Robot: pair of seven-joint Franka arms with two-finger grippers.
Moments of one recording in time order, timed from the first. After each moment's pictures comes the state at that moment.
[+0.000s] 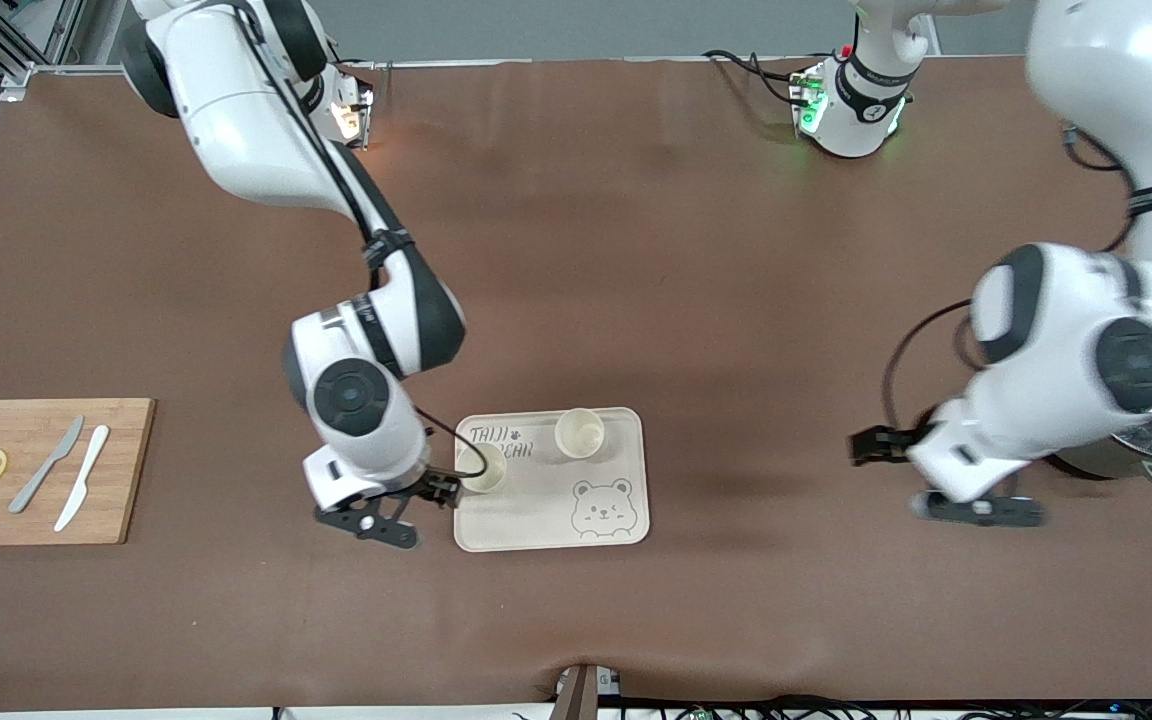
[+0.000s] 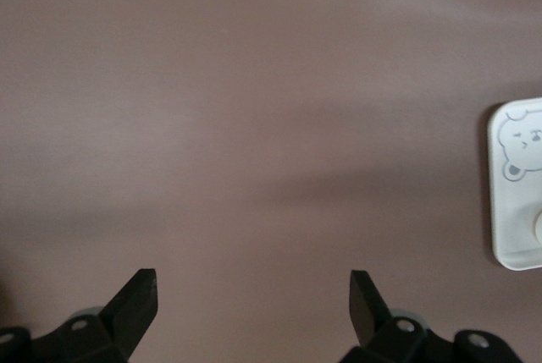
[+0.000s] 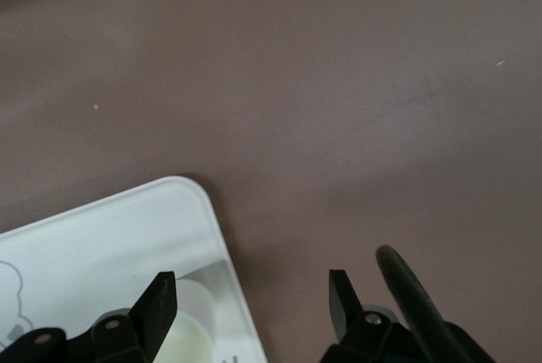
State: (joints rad) left arm 0.02 0.52 -0.18 -1.35 0.00 1.91 -0.06; right arm 0.42 0.87 -0.05 -1.01 -0.08 1.95 0.68
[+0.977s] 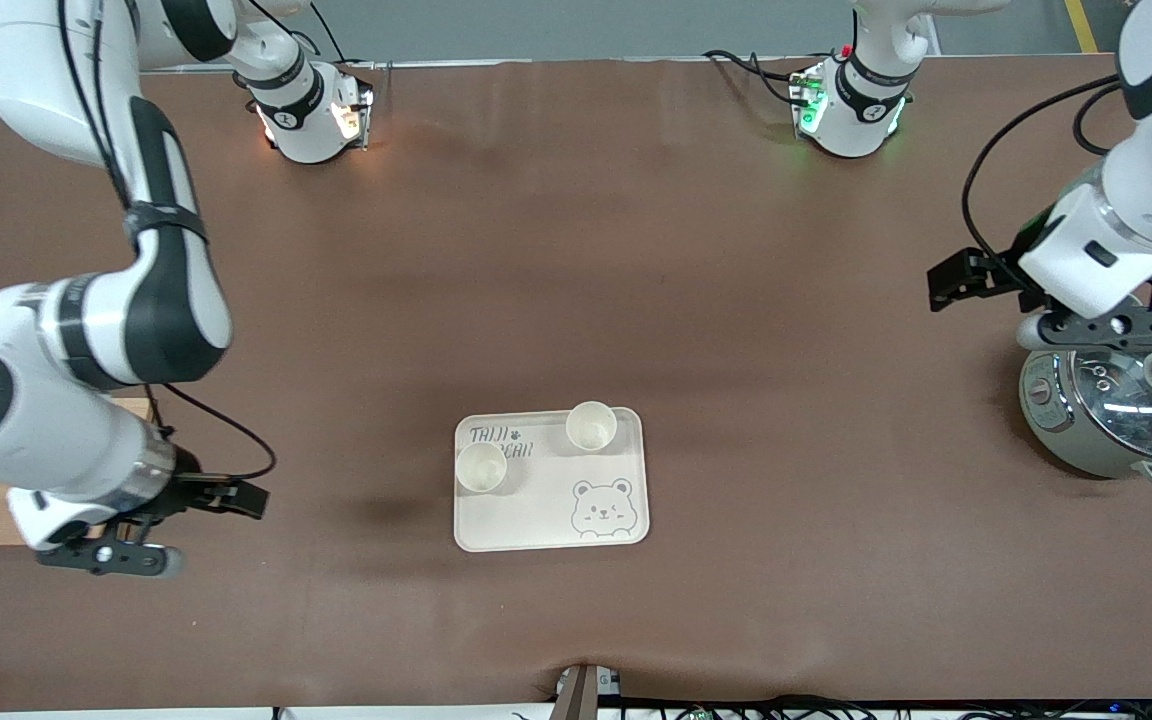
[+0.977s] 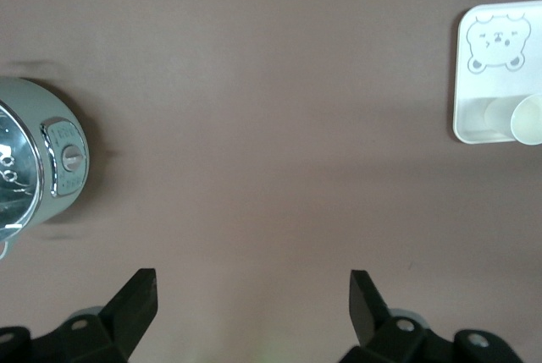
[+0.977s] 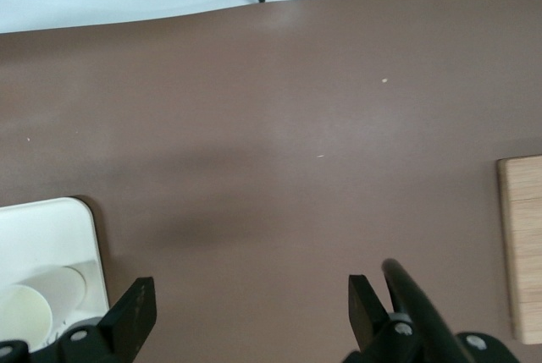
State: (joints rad) left arm -0.10 0.18 -0.11 -1.37 0.00 1.48 -0.19; right arm 0.13 0.68 -0.04 -1.01 0.02 1.79 0.19
